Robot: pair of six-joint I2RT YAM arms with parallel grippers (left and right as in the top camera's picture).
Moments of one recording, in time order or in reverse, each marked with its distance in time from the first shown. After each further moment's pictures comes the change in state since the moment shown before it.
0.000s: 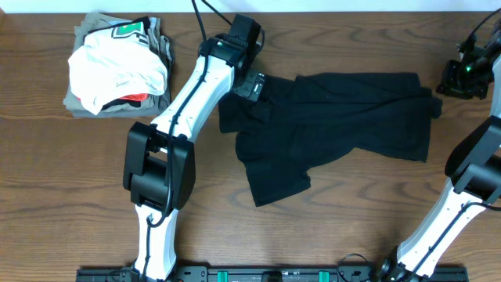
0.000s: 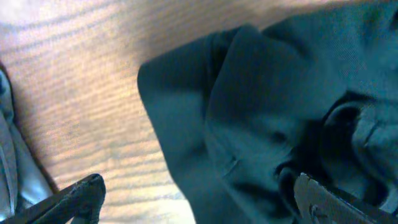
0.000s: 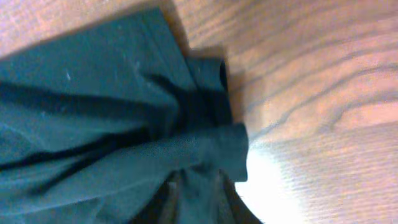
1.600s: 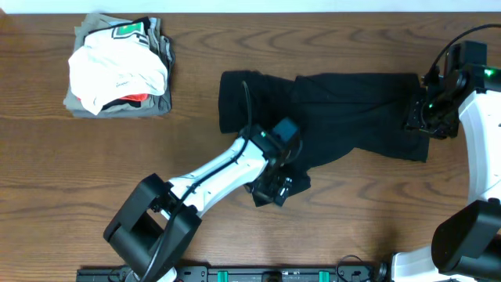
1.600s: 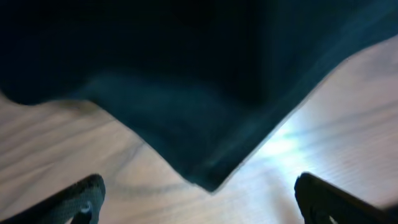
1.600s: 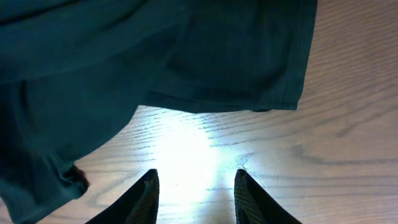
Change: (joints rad) left arm -0.391 -0.354 -0.699 -0.014 0.244 -0.296; right arm 0.232 -0.638 -0.653 0.011 0.115 0.180
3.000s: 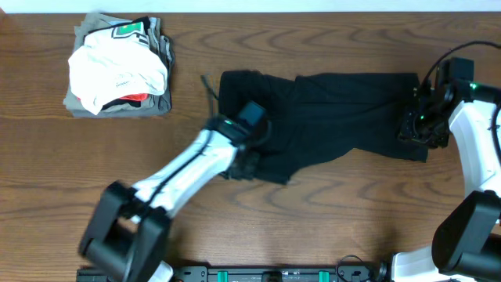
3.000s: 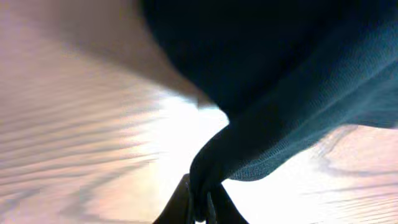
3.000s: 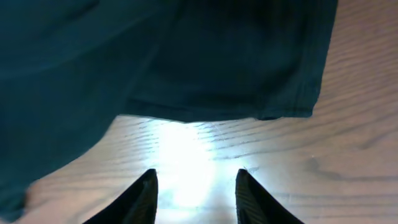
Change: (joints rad) left arm 0.203 -0.122 -0.032 0.003 -0.098 -0.033; right arm -0.021 -0.001 -0.196 0.194 0.002 0.004
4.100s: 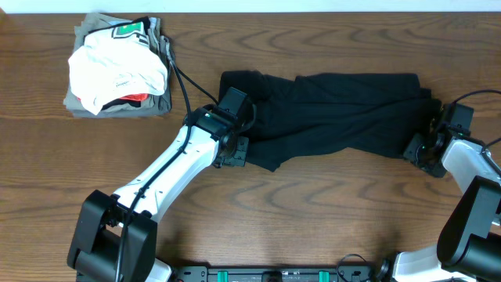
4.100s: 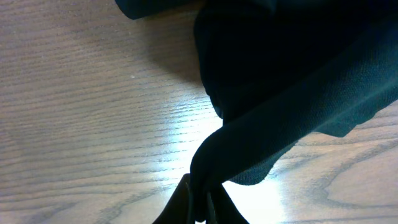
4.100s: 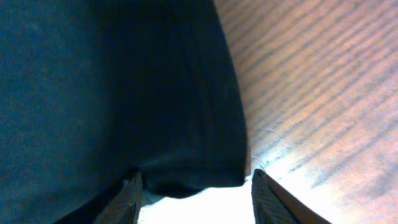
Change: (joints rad) left arm 0.077 -0.032 0.007 0.058 -0.015 0.004; right arm -0.139 0.010 -0.421 0.584 0.111 0.150
